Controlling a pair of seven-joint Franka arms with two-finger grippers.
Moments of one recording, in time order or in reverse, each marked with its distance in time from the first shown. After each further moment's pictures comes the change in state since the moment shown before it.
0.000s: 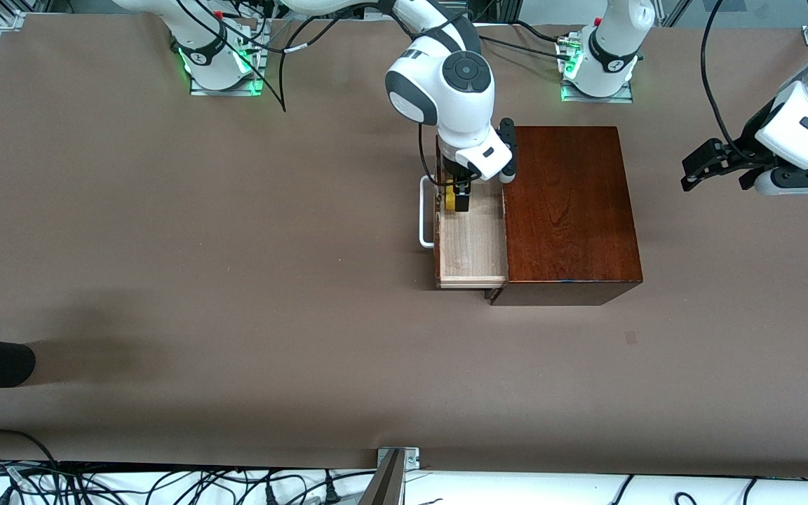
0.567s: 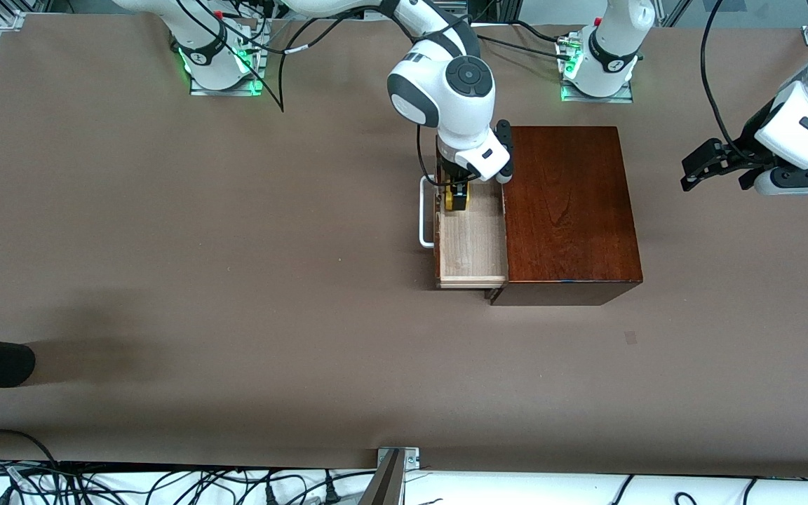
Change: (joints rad) left arm 0.000 0.000 0.000 0.000 0.000 0.000 0.000; right arm 0.010 0.005 0.000 -0.020 -0.027 0.013 -0.006
